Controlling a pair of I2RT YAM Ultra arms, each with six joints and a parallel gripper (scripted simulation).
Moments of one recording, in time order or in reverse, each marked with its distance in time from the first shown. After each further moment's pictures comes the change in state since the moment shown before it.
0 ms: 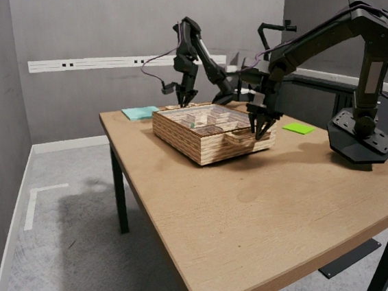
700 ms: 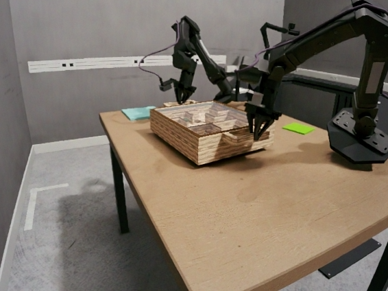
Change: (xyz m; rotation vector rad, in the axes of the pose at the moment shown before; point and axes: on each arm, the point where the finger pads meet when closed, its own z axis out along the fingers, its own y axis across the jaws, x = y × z) left arm -0.012 0.004 0.000 0.015 0.009 -0.010; right arm -0.016 0.004 -0.013 0.026 0.006 -0.006
